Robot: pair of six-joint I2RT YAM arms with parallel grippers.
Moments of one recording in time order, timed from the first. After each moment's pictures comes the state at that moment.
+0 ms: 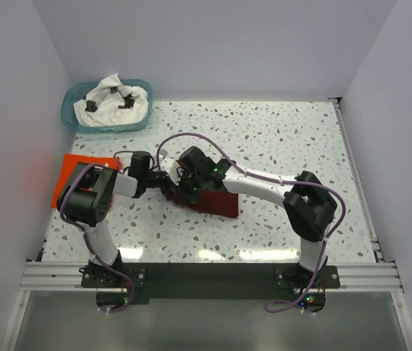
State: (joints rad) left arm -0.22 1.83 0.67 0.42 0.86 -0.97; right arm 0.93 1.88 1.39 -0.41 -0.31 -0.22
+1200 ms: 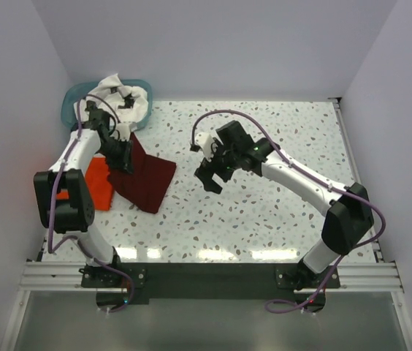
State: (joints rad) left arm 0.06 1.75 1.35 -0.92 0.36 0.19; right arm 0.72 1.63 1.40 -0.65 -0.30 -0.32
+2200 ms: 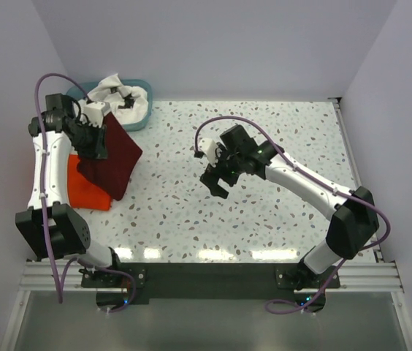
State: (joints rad) left arm 0.23 1.51 1.52 -1.12 0.36 0.43; right arm 0.72 1.58 1.35 -0.72 -0.27 -0.38
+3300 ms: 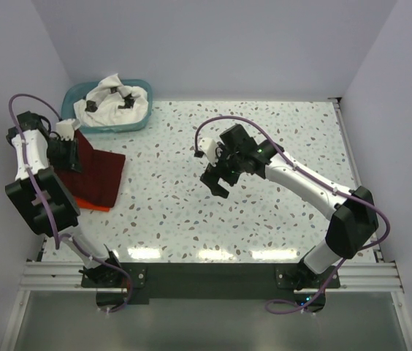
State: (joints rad) left arm 0.54 1.78 1.54 -1.08 0.39 0.58; right arm 0.72 1.58 1.36 -0.74 -0.25 -0.38
